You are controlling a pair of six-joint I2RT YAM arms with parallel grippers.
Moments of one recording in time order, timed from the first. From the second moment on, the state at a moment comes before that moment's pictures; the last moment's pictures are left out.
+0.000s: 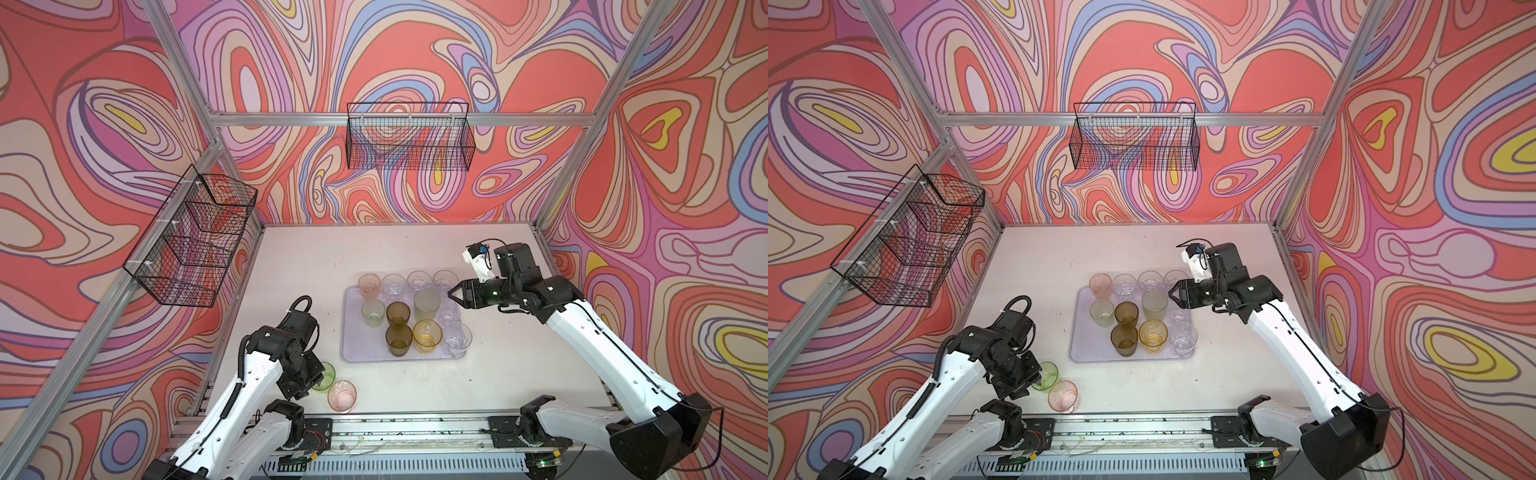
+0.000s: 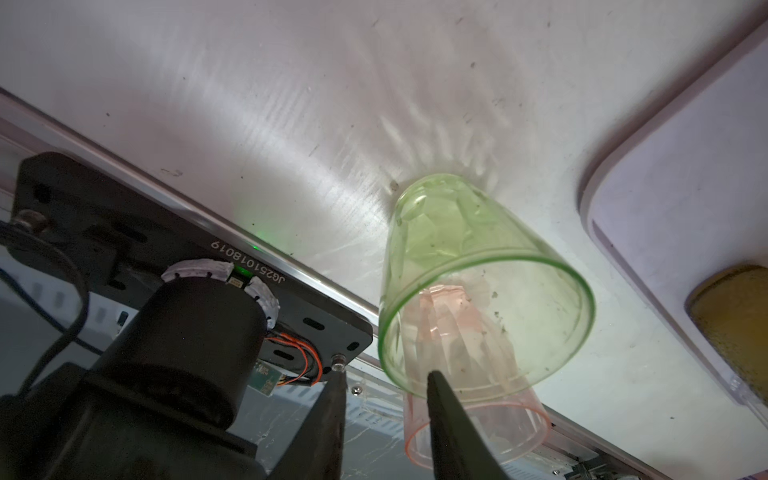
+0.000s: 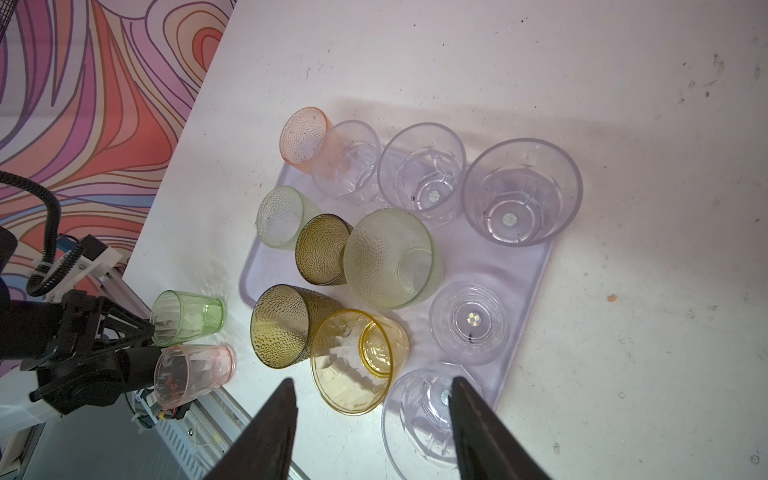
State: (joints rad) left arm -0.27 0.89 0.72 -1.39 0.14 -1.03; right arm 0.38 1.20 1.19 -0.82 -0.36 0.22
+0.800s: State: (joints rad) left arm -0.26 0.89 0.66 -1.32 0.13 -1.06; right arm 0.38 1.20 1.19 -0.83 -0.36 0.22
